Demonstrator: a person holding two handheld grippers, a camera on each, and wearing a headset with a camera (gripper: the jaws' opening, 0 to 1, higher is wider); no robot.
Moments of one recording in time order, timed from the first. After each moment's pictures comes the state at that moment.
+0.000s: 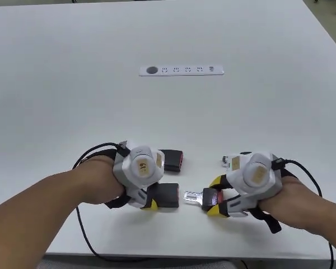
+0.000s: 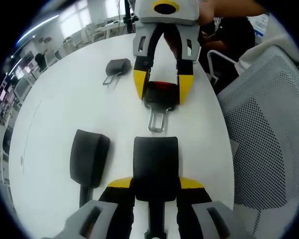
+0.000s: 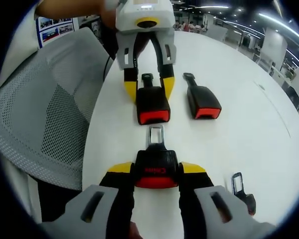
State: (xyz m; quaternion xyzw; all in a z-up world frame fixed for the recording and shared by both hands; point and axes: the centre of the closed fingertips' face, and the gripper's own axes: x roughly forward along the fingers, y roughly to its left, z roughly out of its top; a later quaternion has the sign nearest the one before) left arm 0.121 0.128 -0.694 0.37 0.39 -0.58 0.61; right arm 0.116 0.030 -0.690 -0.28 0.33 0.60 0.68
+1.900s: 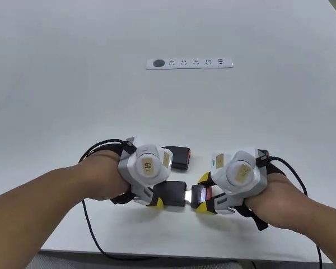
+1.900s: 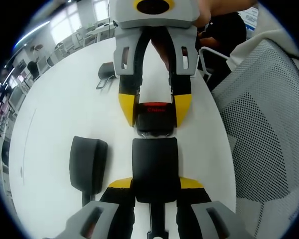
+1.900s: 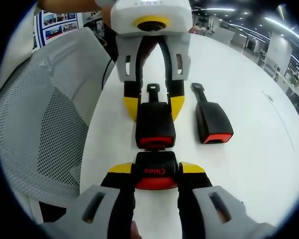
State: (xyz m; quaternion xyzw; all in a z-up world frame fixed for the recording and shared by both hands) left arm 0.122 0.126 -0.696 0.39 0.38 -0.60 0.59; right arm 0.116 0.072 -0.690 -0.29 0.32 0.61 0.67
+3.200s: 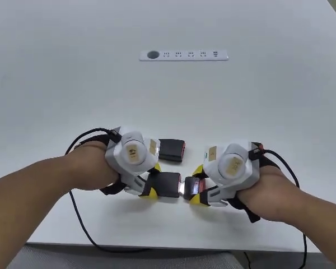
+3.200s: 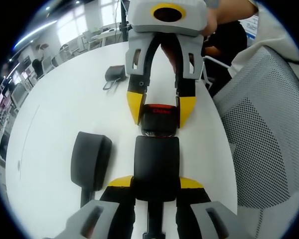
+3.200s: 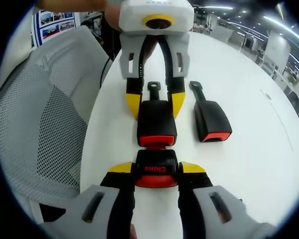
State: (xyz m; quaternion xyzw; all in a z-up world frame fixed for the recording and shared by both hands) left arm 0.126 0.127 -0.693 0.35 0.37 -0.61 0.61; right arm 0.117 0.070 -0.689 -0.30 0.32 0.60 0.67
